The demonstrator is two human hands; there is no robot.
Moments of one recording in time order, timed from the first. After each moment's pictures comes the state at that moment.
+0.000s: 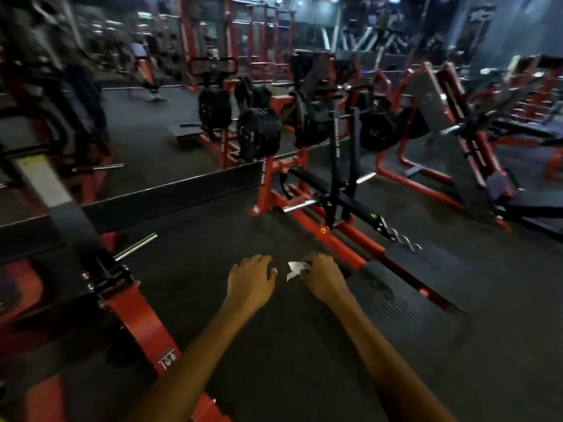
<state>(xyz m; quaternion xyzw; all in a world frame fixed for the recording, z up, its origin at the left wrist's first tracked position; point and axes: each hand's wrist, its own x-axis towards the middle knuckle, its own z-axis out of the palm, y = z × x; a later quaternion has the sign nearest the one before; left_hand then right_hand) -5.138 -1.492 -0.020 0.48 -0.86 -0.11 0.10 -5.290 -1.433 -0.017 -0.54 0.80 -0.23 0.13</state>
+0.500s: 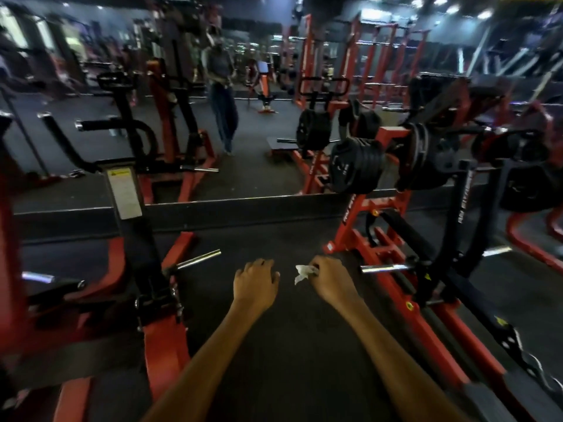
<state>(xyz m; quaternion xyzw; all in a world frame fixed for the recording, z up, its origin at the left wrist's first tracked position) -5.161 -1.791 -0.021 0.65 -0.74 -0.10 0.14 -5.326 -1.789 -0.007 -0.68 0.69 -0.21 0.14</state>
